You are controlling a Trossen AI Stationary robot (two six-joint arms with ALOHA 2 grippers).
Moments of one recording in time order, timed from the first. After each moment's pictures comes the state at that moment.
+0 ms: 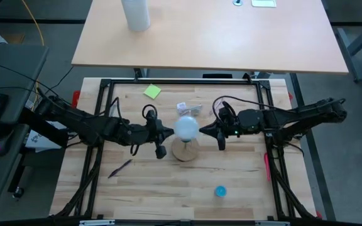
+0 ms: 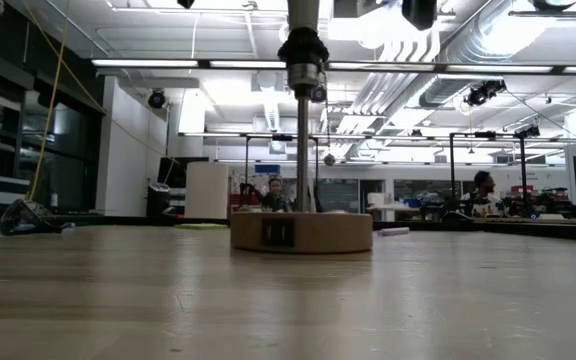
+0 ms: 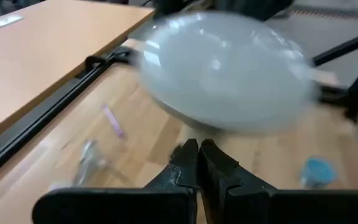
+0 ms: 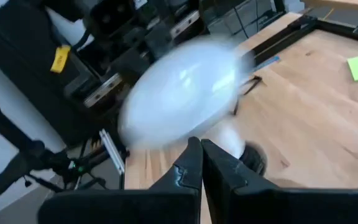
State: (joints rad) left arm -0.31 1.34 1.15 -0.29 -0.59 -0.28; right arm 0.20 1.17 0.99 -0.10 0.20 0.61
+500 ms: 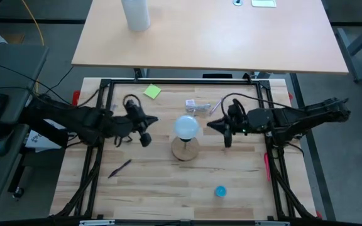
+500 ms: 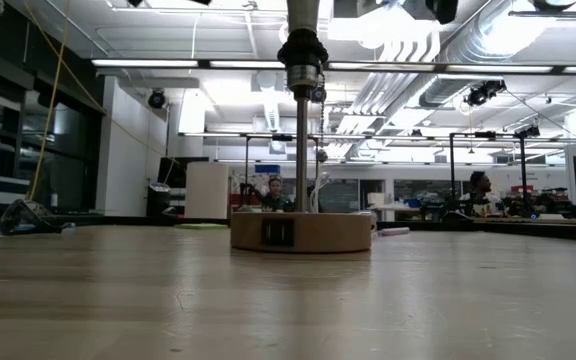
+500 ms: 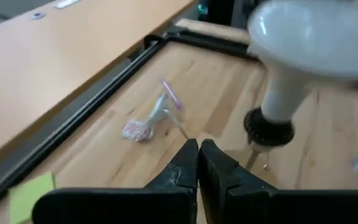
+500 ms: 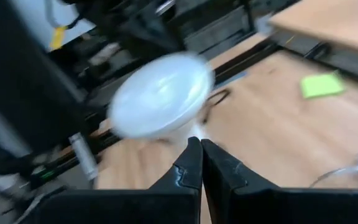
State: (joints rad) left arm -0.31 1.15 1.15 -0.61 -0.71 -0.42; right arm 0.22 1.08 0.99 -0.22 0.35 0.54
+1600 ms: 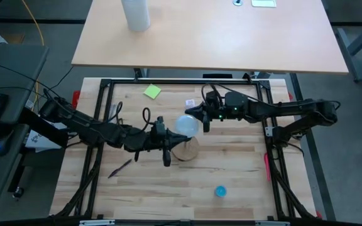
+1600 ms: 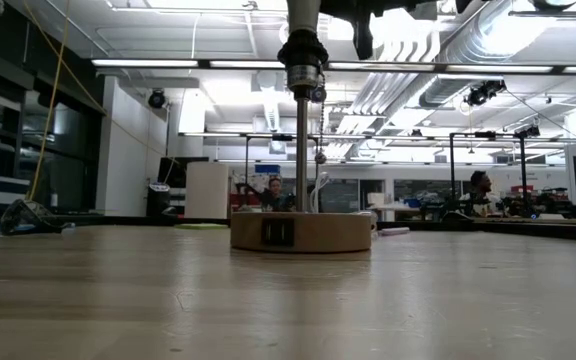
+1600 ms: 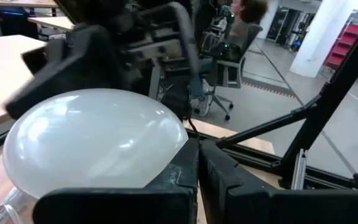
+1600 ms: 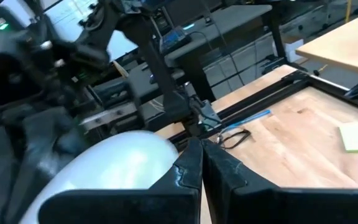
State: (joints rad) left arm -0.35 1.42 1.11 0.18 -0.55 -0.29; right arm -0.07 1.35 0.99 0.24 -0.02 0.46
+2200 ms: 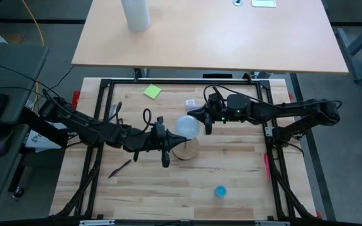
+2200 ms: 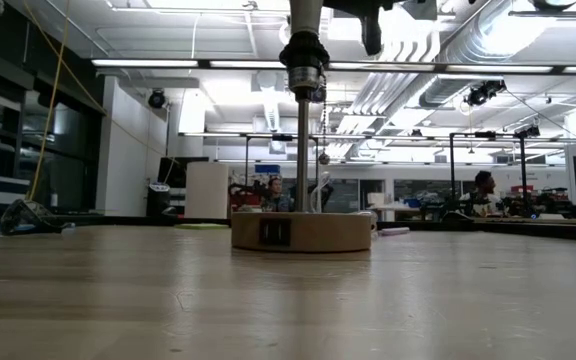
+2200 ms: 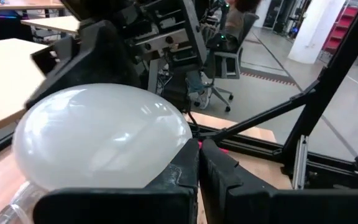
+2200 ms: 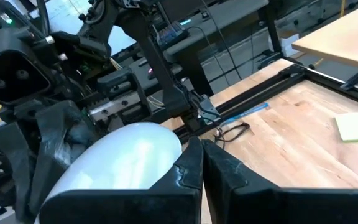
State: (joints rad) left arm -0.33 1.42 1.11 0.13 -0.54 -0.25; right arm -0.01 1.31 0.99 0.17 0.03 0.47
